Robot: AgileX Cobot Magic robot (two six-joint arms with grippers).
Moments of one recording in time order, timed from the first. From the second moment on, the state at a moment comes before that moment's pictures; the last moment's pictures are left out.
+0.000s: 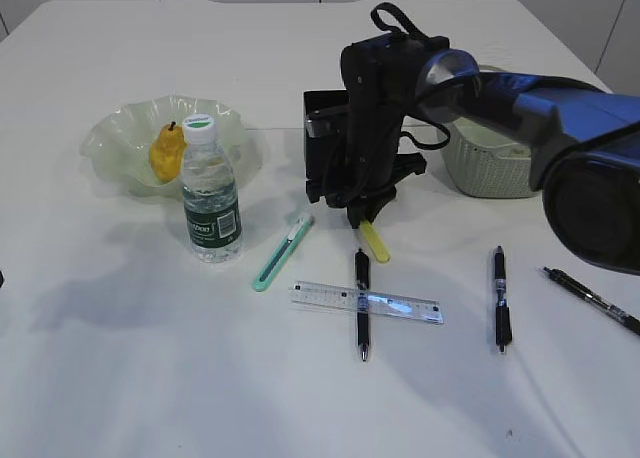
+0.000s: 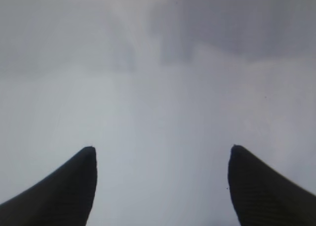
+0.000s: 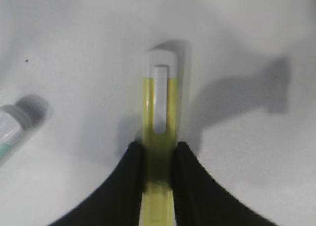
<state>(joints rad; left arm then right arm) -0.04 1.50 -0.97 -0.04 0.97 -0.08 0.40 2.58 -2.31 -0.06 1.23 0.12</state>
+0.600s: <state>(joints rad) -0.04 1.50 -0.97 -0.04 0.97 -0.08 0.40 2.39 -2.33 -0.06 1.24 0.12</state>
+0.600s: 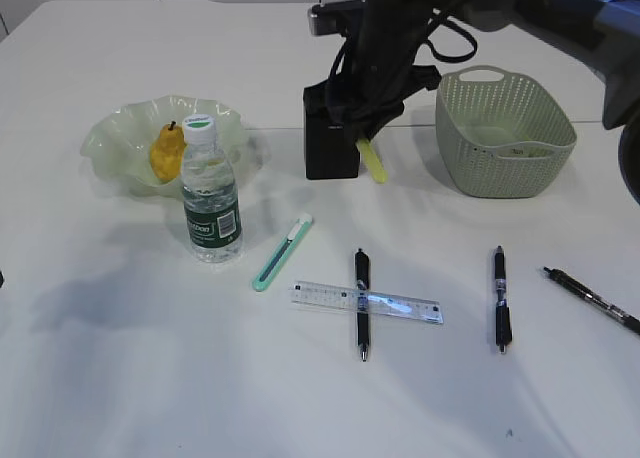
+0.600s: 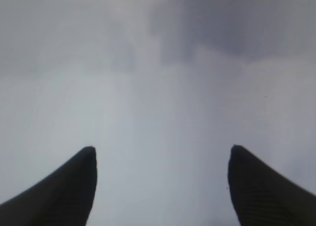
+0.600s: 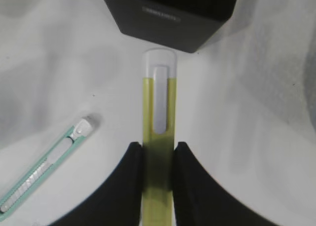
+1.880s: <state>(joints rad) -0.04 1.50 -0.97 -0.04 0.95 -0.08 0.40 2.38 -2.46 -0.20 0.86 0.17</state>
